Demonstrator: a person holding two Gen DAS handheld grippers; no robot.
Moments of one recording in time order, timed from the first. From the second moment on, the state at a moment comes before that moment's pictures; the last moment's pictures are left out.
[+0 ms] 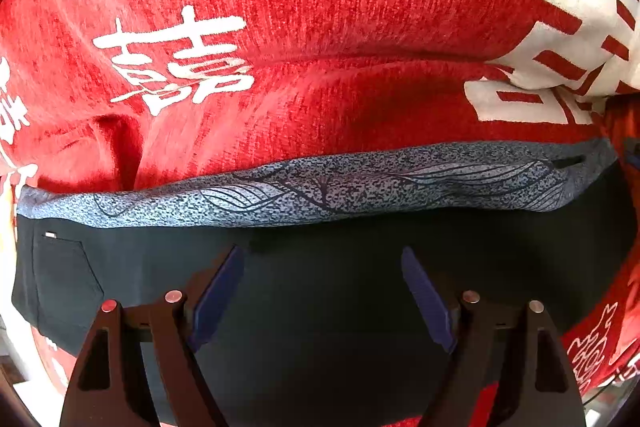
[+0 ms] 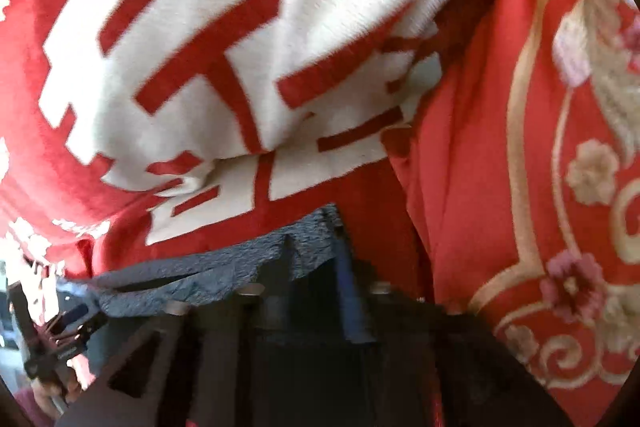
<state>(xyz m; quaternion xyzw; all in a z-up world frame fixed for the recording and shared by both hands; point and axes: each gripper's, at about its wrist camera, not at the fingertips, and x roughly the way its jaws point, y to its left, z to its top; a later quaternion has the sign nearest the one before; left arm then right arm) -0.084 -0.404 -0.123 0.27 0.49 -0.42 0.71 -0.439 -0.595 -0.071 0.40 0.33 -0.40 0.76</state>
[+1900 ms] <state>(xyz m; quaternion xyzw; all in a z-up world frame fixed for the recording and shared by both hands) -0.018 -0.435 -0.136 0.29 0.44 -0.33 0.78 -0.422 -0.551 -0.081 0.40 0.34 -0.43 0.73</state>
